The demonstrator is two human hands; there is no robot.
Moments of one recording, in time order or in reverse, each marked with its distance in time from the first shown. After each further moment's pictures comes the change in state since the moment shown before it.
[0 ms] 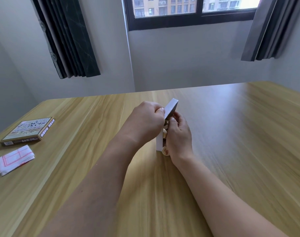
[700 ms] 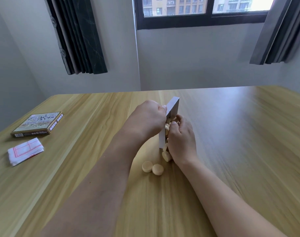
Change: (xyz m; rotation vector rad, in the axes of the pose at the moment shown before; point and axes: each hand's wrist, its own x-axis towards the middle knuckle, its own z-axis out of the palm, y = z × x) left_hand 0.000 -0.001 -0.014 0.139 0.007 -0.132; right_hand -0.007 -0.001 0.003 -0.241 -0.056 -0.121
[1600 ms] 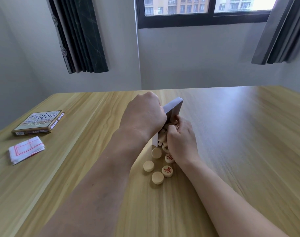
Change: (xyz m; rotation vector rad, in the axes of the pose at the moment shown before) left_hand -0.006 0.004 -0.009 0.264 0.200 0.101; right_hand -0.003 -0.004 -0.001 -0.110 -0.059 0.021
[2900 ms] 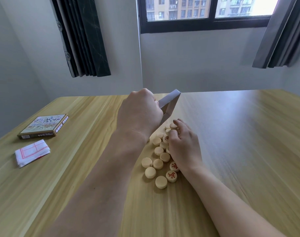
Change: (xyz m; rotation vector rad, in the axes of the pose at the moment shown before) left_hand 0.003 -0.006 -0.015 0.056 0.212 0.014; right_hand -0.006 -0.004 0.001 -0.100 -0.007 -0.052
